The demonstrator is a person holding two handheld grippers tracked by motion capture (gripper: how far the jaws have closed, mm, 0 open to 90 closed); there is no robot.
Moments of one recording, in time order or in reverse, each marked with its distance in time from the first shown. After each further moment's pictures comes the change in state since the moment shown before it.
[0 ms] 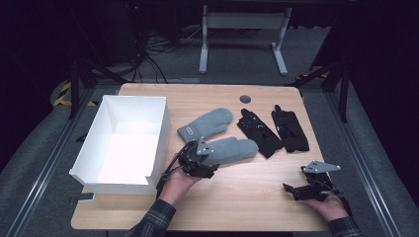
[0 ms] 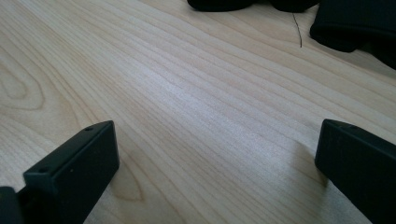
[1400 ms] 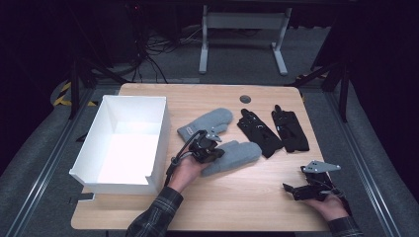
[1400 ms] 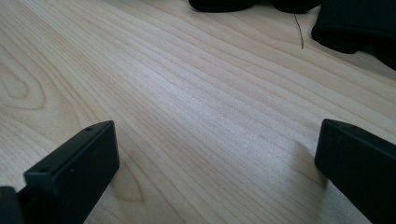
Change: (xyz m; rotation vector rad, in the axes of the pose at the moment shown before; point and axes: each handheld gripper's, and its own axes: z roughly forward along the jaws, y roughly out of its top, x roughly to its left) left arm 0.007 0.026 0.025 0.037 -0.172 -0.022; right arm 0.000 0.000 0.000 0.000 0.004 -0.005
